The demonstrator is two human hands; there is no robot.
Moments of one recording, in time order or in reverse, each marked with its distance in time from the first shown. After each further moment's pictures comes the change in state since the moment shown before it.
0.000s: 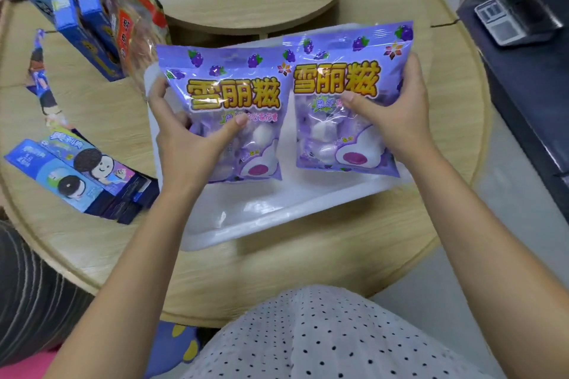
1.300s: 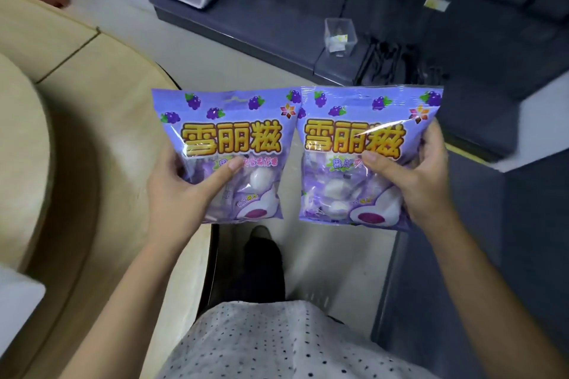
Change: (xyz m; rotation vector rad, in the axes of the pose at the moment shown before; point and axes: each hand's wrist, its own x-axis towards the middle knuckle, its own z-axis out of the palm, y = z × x) left_hand -0.281 0.195 0.395 -0.312 -1.027 0.234; right_hand -0.283 0.066 -0.486 0.039 0.849 0.125
